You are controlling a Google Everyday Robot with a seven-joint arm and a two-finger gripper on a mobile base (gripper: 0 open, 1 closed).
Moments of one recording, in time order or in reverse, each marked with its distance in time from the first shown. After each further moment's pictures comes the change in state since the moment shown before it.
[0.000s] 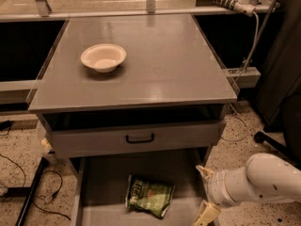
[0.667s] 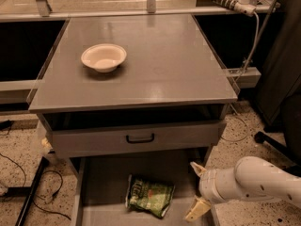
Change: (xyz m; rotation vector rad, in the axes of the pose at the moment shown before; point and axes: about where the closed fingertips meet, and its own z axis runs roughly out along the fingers) arm -0.001 -0.022 0.039 0.067 -0.028 -0.009
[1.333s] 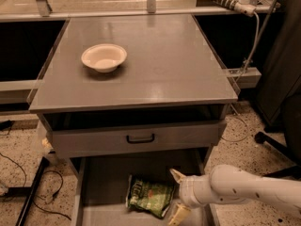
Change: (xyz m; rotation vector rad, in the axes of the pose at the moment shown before) arm -0.016 0.019 0.078 -0.055 -0.054 -0.113
